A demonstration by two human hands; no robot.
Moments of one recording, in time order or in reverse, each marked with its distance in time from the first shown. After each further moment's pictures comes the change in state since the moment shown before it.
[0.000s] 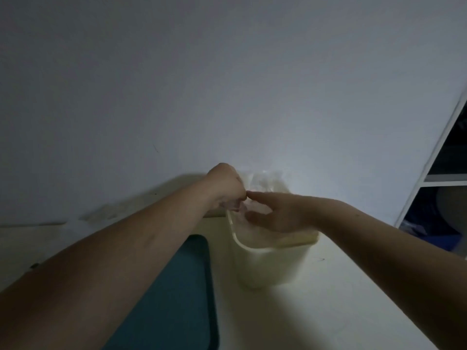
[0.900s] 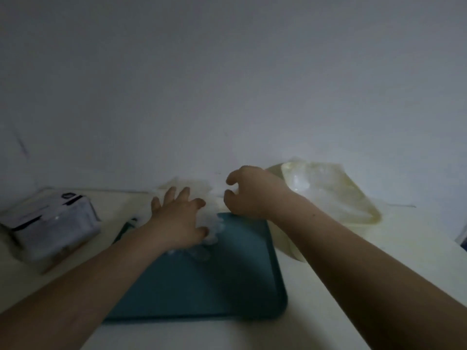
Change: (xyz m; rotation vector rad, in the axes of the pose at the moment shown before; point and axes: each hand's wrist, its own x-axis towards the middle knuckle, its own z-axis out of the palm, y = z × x) left_hand -0.120 -0.191 -0.095 0.832 0.091 -0.086; right_hand 0.024 -0.174 0.058 -0.091 0.310 -0.160
